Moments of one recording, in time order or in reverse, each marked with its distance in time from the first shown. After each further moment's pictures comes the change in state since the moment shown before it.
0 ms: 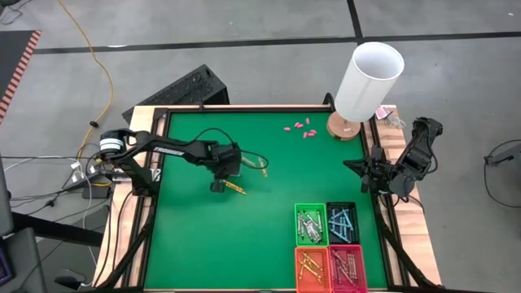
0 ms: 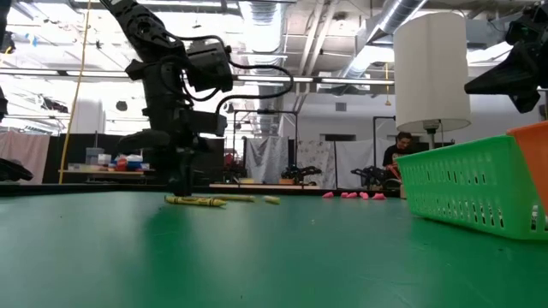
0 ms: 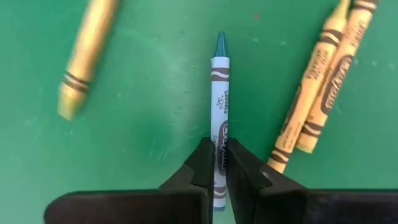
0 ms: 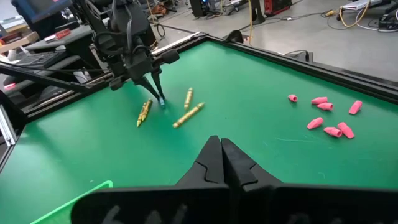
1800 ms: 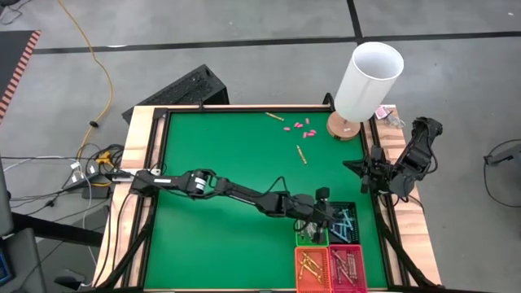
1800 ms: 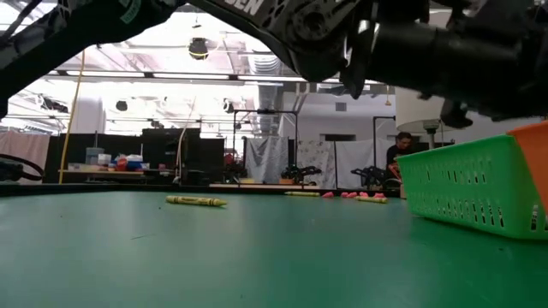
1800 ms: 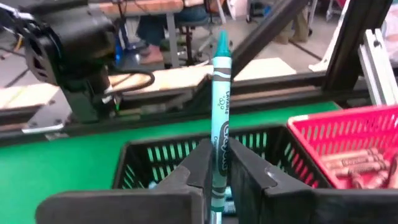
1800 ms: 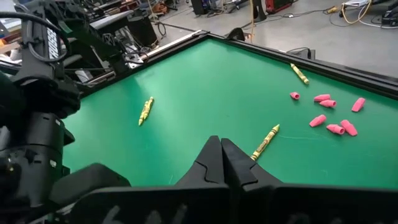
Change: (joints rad) left arm -0.421 0.975 1.277 0.793 -0.027 -0.314; right arm 0.000 0.000 0.000 0.001 -0.011 0.009
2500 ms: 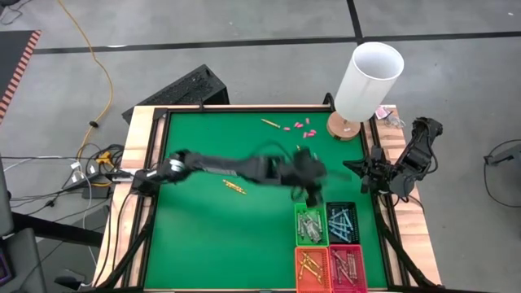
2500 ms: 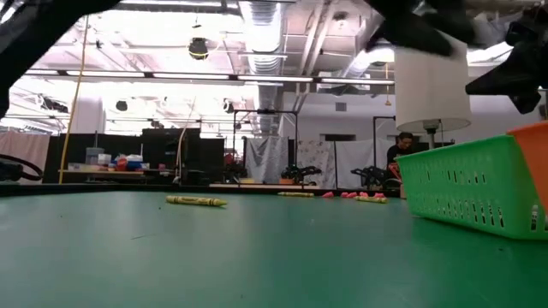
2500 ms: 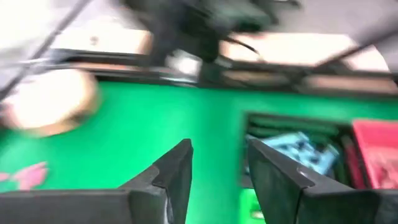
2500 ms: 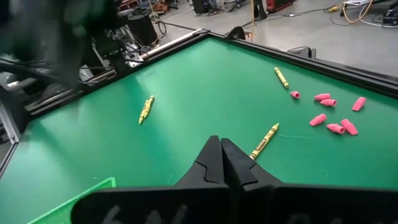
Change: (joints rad) left arm 0.074 -0.271 0.164 -0.804 -0.211 -0.129; right arm 0.000 0.000 0.000 -0.004 -0.005 -0.001
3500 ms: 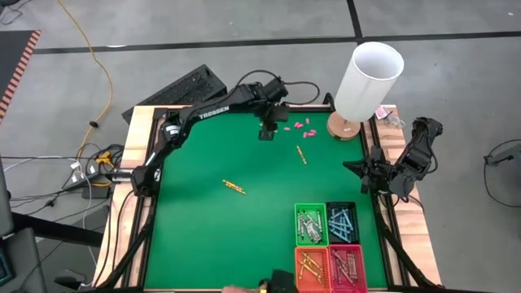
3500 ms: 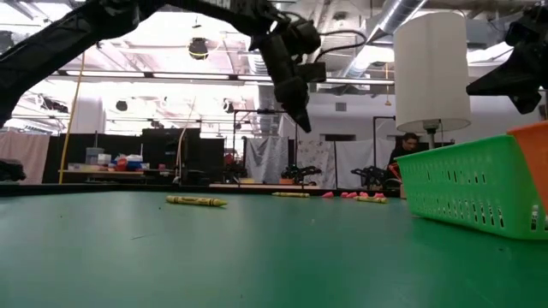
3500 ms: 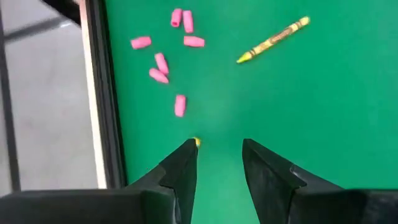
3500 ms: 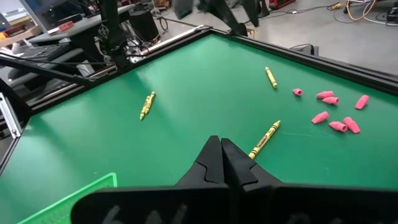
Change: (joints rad) left arm 0.555 -0.087 -0.050 -0.537 0.331 0.685; right arm 0.000 0.001 0.000 -0.001 -0.017 -0.007
